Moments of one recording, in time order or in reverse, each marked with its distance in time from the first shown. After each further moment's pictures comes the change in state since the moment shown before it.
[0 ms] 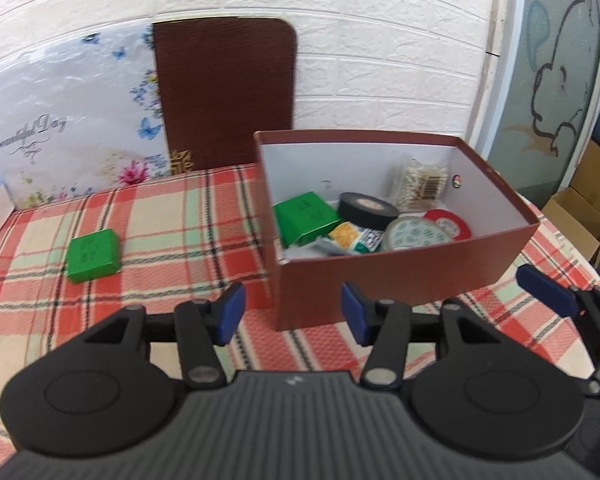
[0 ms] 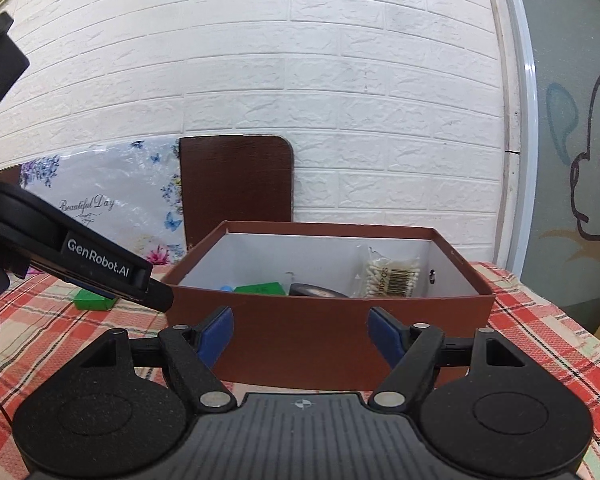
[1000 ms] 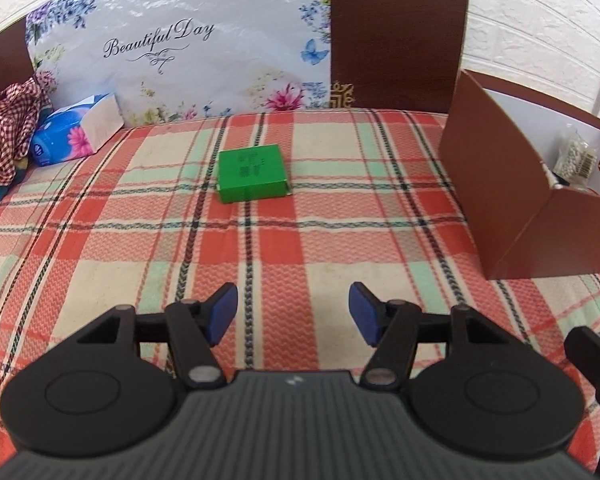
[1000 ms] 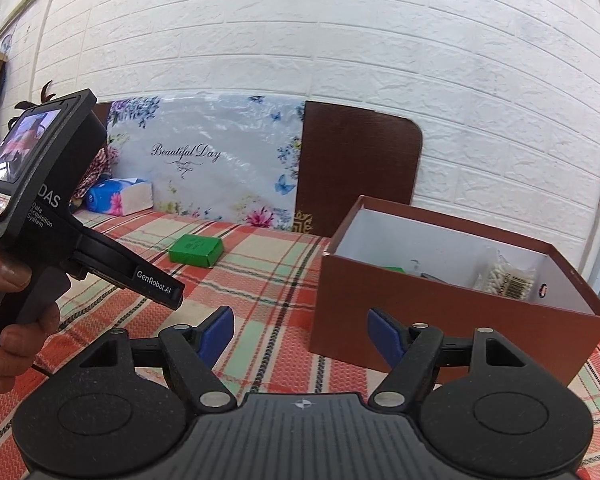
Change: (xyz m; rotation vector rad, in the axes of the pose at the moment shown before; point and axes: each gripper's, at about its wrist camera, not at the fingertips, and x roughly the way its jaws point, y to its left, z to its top) left arm 0.030 0.125 -0.048 -0.140 0.091 0.244; right arm 0.007 0.095 -0.011 -0.178 0.073 0.199
